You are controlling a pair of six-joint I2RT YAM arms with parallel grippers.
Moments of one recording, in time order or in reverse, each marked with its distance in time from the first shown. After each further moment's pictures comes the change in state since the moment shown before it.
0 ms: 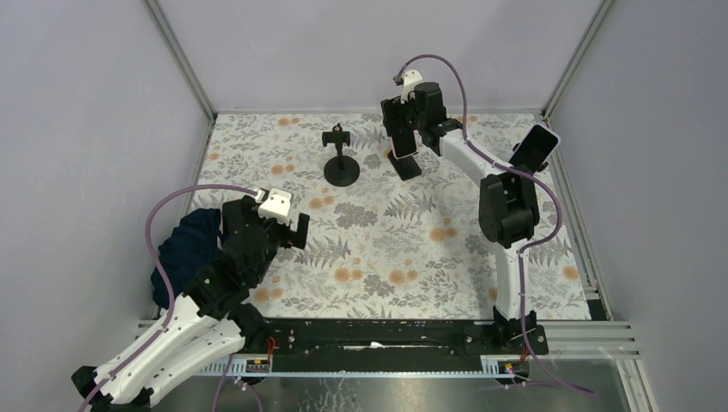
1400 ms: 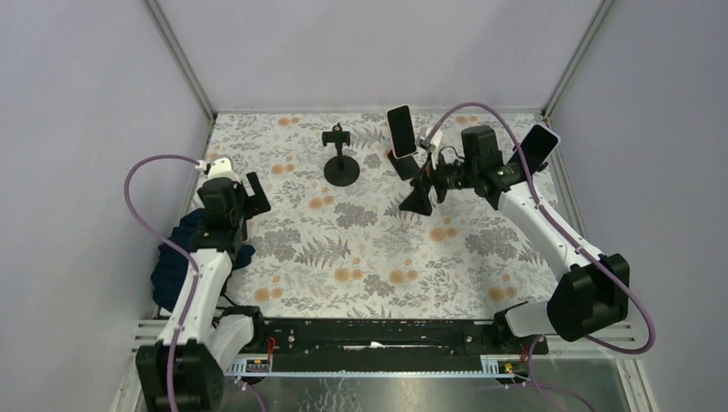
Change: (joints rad) left arm 0.772 0.336 0.034 0.089 0.396 -0.275; right arm -0.022 -0.795 -0.620 -0.410 -0.763 -0.225
